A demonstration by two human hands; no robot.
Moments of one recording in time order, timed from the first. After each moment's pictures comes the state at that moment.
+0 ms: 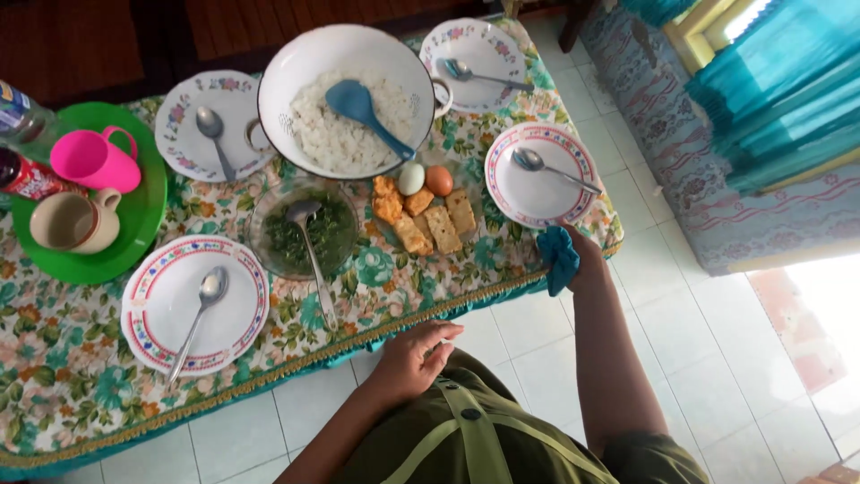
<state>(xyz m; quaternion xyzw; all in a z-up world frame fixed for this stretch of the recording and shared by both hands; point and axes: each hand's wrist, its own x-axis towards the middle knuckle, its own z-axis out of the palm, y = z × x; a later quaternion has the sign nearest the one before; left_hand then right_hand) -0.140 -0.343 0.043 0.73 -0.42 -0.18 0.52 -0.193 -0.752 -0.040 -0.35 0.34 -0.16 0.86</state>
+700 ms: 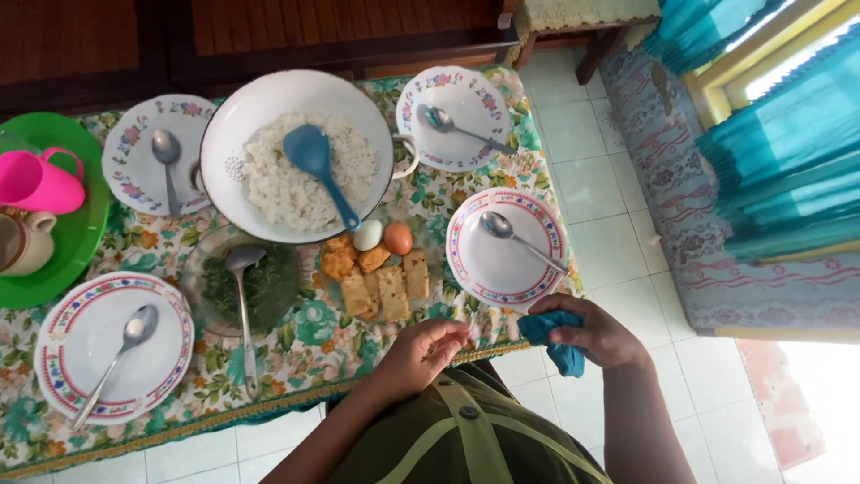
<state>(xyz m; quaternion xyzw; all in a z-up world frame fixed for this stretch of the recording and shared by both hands) -0.089 -0.512 0.031 0.63 -0.32 -0.33 0.62 -0.191 -0.826 0.088 -0.56 0.14 0.16 0.80</state>
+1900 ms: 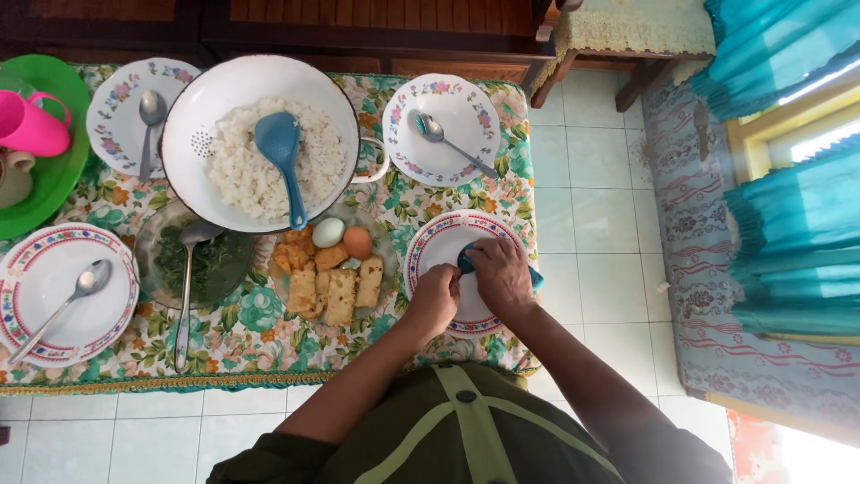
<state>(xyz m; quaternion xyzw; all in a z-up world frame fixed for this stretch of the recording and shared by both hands) -0.049 -0.694 -0.038 0.83 -0.20 -0.08 0.51 -0.062 -0.864 0.013 -0.98 -0.12 -0.11 0.14</state>
